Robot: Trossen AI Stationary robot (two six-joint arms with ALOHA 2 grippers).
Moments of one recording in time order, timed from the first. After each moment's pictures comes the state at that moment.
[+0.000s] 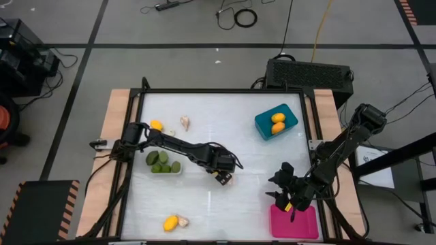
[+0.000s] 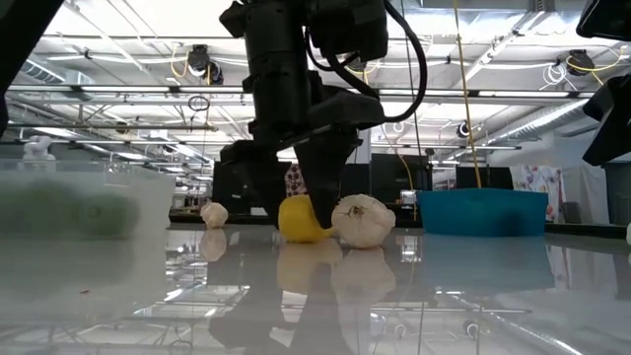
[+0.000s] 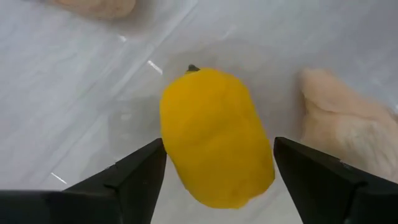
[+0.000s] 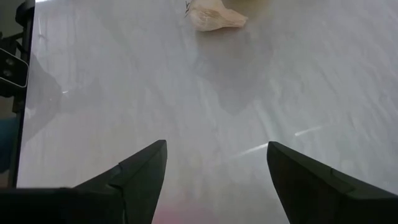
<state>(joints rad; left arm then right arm) -0.16 2.10 1.57 -0.82 -0.06 -0.92 0.85 1.30 0.64 -0.37 0.57 1.09</state>
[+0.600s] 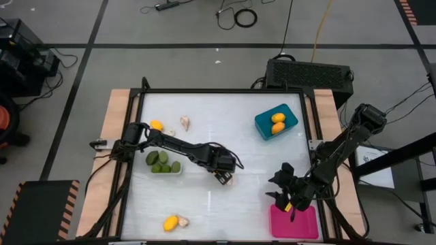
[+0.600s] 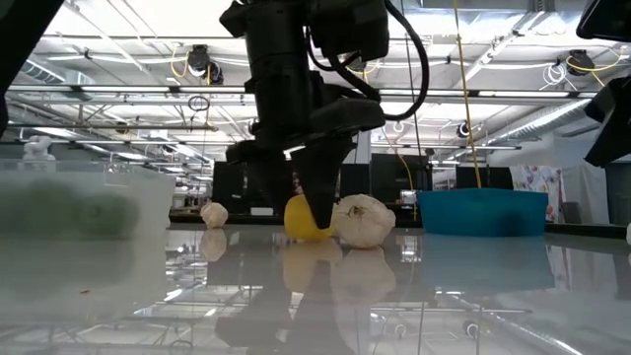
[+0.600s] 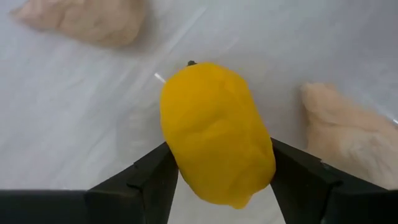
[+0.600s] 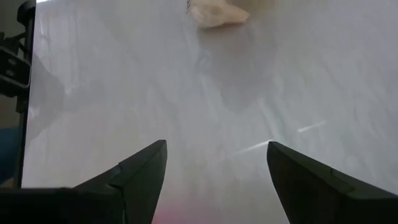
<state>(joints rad) -0.16 2.11 1.57 -0.80 -0.11 -0.86 0.85 1.30 0.64 -0.37 0.55 1.11</state>
